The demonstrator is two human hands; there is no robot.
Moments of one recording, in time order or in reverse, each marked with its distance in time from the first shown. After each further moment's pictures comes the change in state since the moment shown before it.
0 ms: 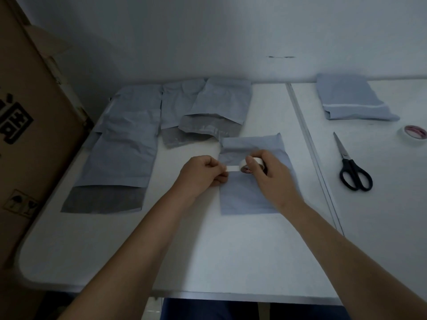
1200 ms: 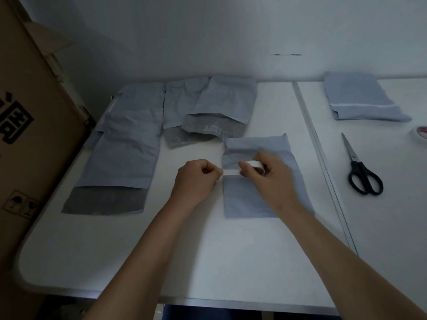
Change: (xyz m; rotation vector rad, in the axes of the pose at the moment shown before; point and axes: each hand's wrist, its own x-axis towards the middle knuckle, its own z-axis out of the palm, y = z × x) left_hand -0.012 -0.004 -0.009 0.351 0.185 0.075; right_hand 0.007 0.005 0.016 0.047 0.087 -0.073
